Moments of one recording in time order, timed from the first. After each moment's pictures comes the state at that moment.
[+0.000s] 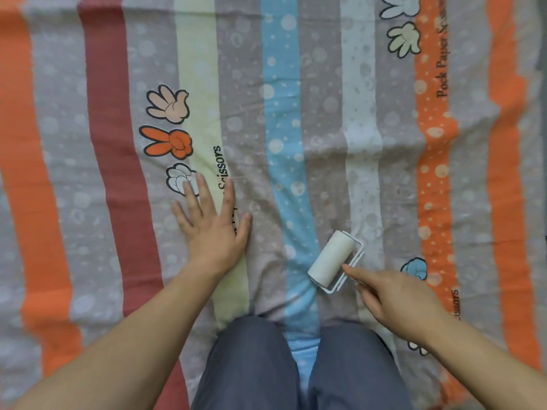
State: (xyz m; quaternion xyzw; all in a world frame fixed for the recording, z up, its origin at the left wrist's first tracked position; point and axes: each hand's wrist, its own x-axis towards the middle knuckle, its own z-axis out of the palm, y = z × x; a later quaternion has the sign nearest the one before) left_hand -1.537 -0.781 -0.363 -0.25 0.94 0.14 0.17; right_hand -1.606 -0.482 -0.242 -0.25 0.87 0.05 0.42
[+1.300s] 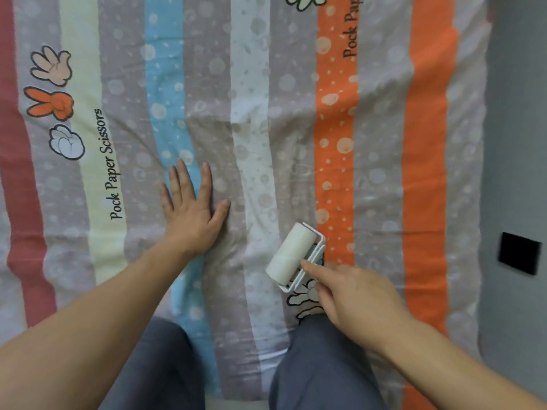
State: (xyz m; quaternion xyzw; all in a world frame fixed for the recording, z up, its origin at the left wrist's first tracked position) left_hand -1.589 -0.599 -0.360 -0.27 0.92 0.15 0.25; right_hand -1.658 -0.300 -0.253 -0.36 0.85 -0.10 0.38
